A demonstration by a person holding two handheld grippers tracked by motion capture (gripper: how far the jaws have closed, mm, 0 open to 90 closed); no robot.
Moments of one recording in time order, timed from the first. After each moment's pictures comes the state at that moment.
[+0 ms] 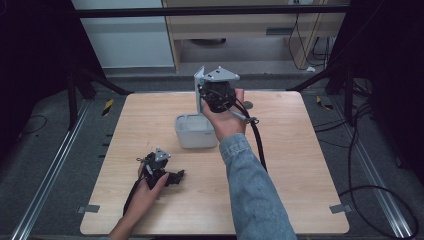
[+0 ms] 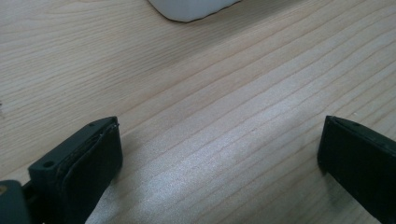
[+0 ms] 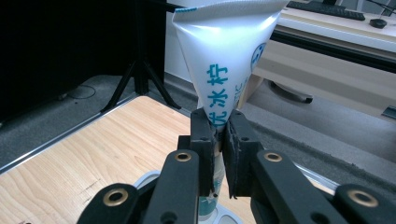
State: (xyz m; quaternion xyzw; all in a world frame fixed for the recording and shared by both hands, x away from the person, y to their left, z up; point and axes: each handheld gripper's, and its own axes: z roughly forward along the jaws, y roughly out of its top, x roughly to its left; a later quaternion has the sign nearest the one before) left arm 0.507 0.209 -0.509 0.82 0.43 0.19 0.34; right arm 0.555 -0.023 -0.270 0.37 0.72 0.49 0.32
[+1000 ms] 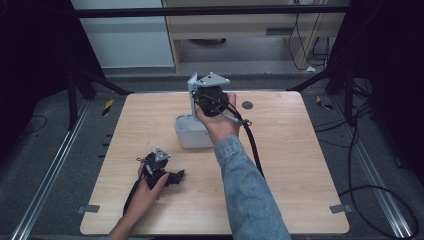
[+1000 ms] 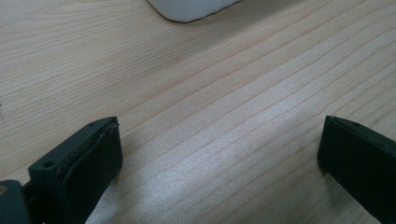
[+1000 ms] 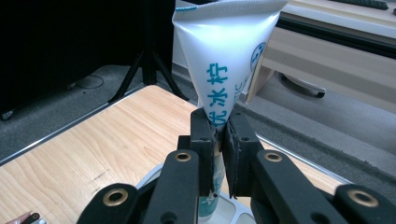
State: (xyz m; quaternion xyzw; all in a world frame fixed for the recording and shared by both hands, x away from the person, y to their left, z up) left arm 0.507 0.209 -0.509 0.82 0.43 0.19 0.34; right arm 0.562 -0.007 -0.288 0.36 0.74 0.48 0.30
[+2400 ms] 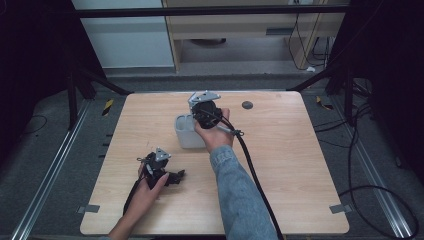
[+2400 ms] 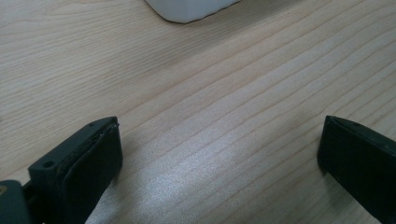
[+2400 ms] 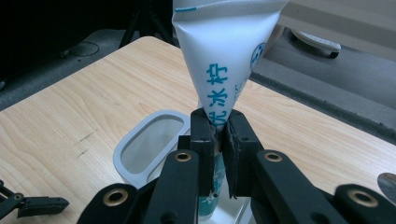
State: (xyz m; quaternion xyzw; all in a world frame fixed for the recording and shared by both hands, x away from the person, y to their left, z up) left arm 0.507 0.208 -0.509 0.82 0.43 0.19 0.34; right arm 0.584 0.007 -0.360 0.39 0.77 0.43 0.26
